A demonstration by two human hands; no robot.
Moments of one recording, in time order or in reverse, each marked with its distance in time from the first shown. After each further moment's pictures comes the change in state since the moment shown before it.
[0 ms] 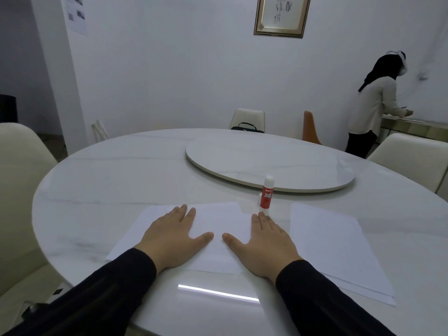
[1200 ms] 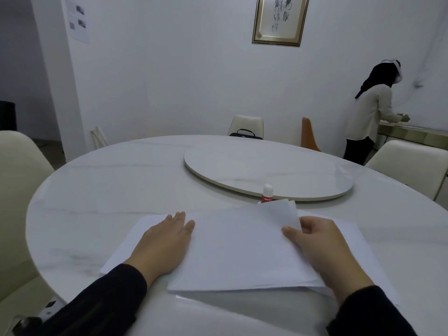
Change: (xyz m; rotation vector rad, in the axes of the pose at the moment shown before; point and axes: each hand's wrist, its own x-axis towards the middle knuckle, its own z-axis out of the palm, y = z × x) left_hand 0.005 -0.006 -0.005 -0.059 0.010 -0.040; right_hand -0.022 0.049 -0.054 0.869 0.299 0.174
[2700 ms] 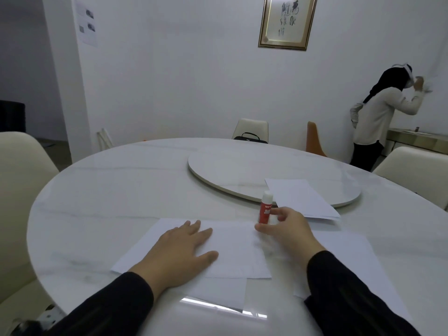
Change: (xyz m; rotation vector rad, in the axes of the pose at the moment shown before) left_hand -0.001 0.015 0.001 -0.055 0.010 0.161; right_hand 0.066 0.003 0.044 -0.102 -0.066 0.022
